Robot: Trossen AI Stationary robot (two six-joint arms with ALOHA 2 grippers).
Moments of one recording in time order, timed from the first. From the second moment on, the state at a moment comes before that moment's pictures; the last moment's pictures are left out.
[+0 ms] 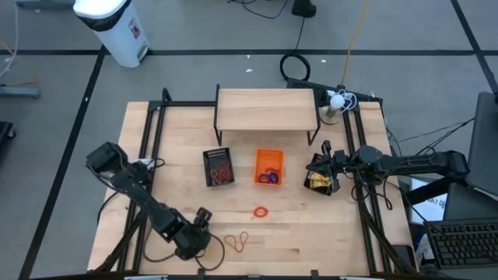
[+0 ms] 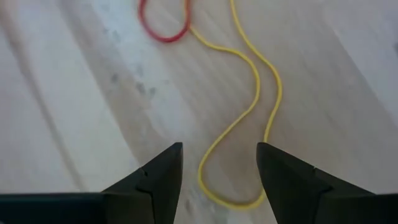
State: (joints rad) left arm -0.78 1.72 0.93 -0.40 -0.19 -0.20; right arm -0.05 0.41 0.02 0.44 -0.14 0.08
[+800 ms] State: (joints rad) left arm -0.67 1.81 0.95 -0.37 -0.01 -0.25; right arm -0.05 0.41 0.02 0.44 -0.13 0.09
